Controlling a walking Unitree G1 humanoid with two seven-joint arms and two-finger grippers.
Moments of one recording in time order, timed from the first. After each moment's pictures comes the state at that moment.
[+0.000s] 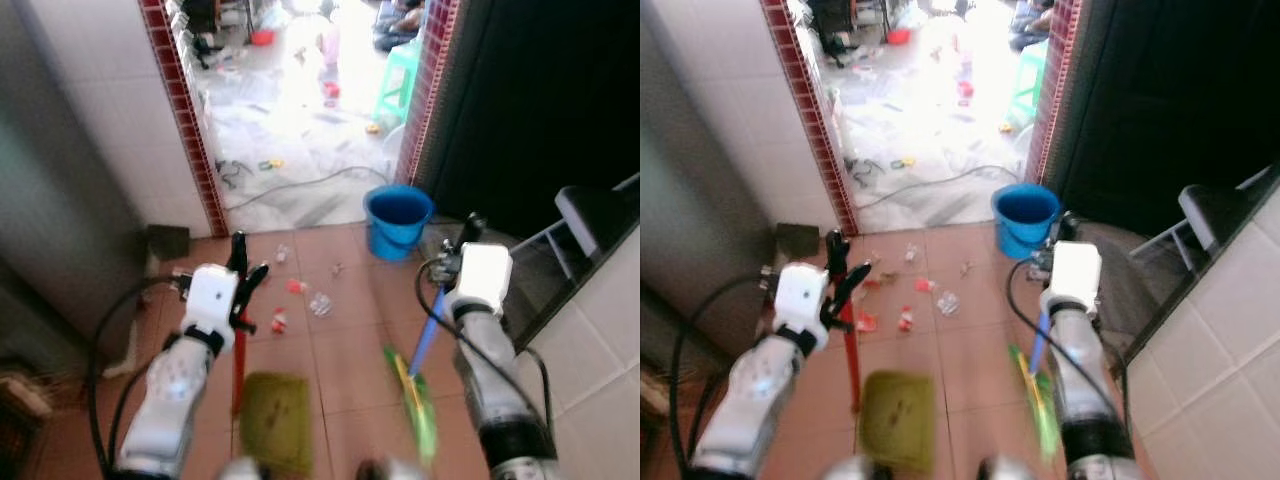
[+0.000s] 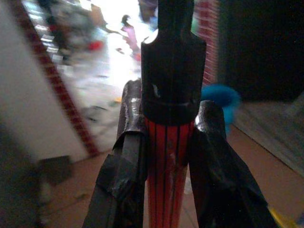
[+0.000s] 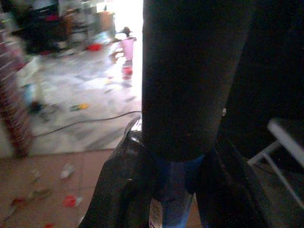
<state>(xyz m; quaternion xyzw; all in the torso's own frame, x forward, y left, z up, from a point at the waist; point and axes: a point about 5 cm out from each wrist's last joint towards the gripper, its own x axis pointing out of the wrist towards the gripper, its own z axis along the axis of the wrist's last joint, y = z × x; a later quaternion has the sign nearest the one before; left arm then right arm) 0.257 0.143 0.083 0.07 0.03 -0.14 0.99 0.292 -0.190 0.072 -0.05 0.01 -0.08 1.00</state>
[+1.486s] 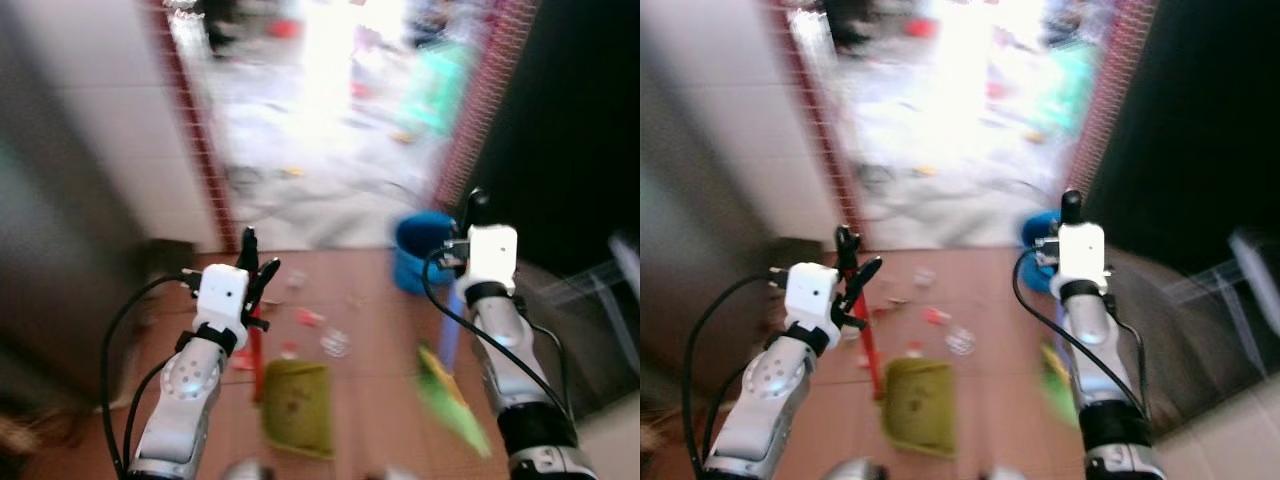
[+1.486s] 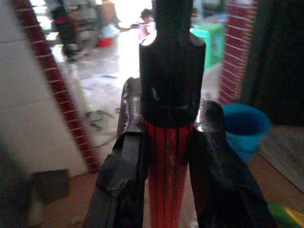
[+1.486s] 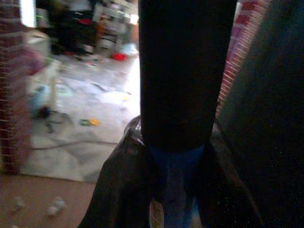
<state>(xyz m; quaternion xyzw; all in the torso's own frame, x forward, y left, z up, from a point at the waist) 0.253 0.132 0.084 0.05 0.02 -0.13 0.99 0.306 -0.190 0.095 -0.11 -0.03 -0.02 0.99</state>
